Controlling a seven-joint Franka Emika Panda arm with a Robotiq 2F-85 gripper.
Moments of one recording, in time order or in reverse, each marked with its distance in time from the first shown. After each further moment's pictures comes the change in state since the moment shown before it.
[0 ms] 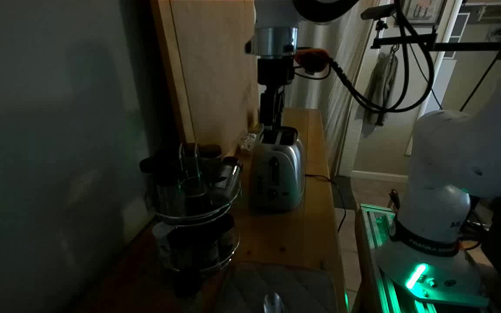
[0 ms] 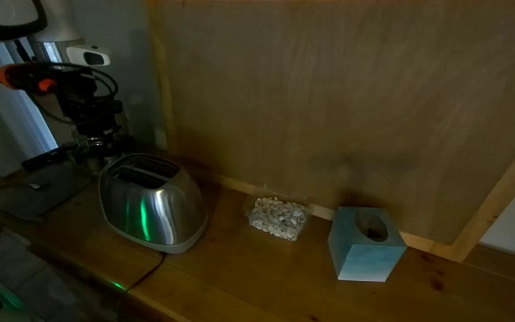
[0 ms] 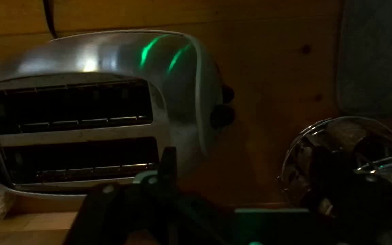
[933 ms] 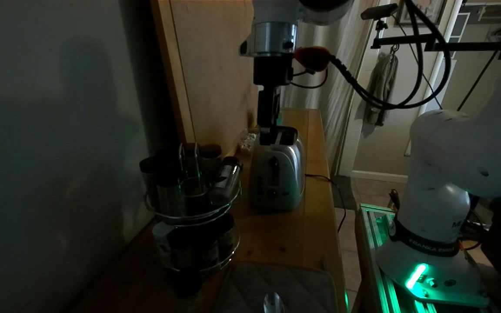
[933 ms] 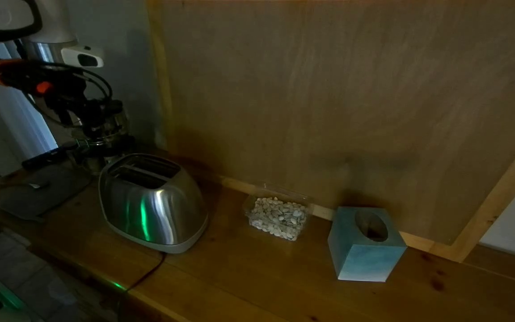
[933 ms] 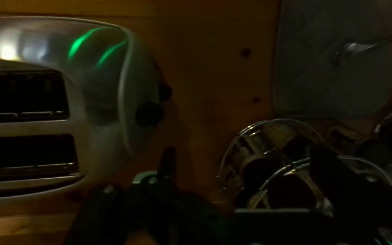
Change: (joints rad) arm 0.061 0.000 -0.004 0.000 0.152 0.003 -0.071
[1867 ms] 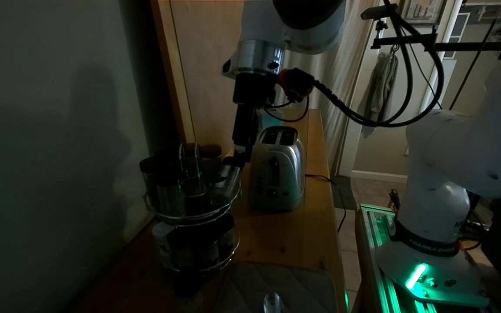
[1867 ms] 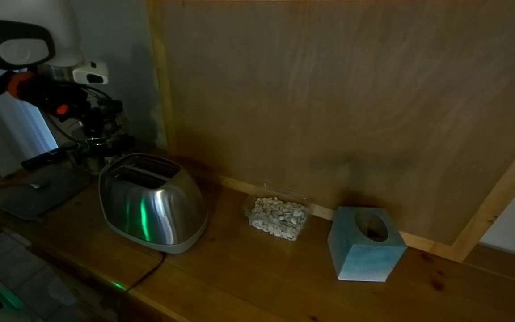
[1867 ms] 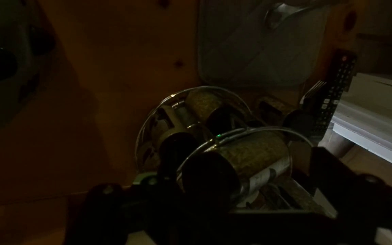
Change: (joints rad) arm 0.091 0.094 -0.012 -0.049 0.283 0.221 -0.157
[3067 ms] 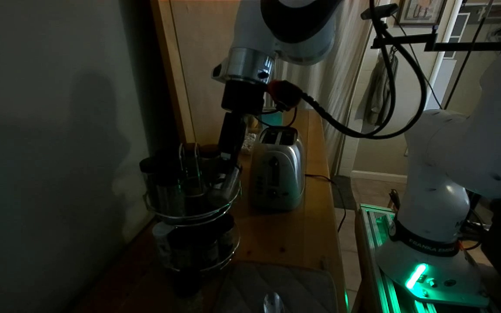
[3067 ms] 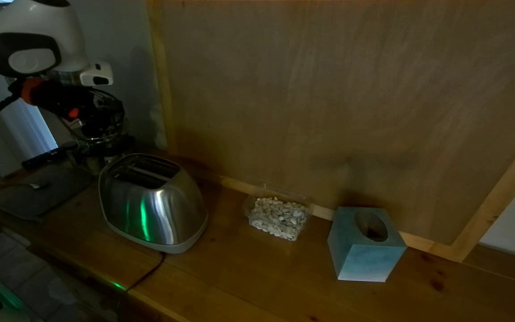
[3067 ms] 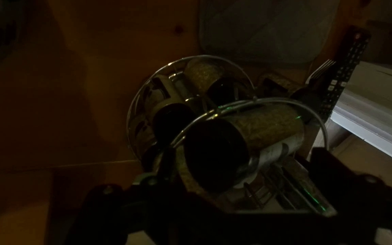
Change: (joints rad) arm 0.033 0.058 0.000 0.001 0.032 0.132 -0.058
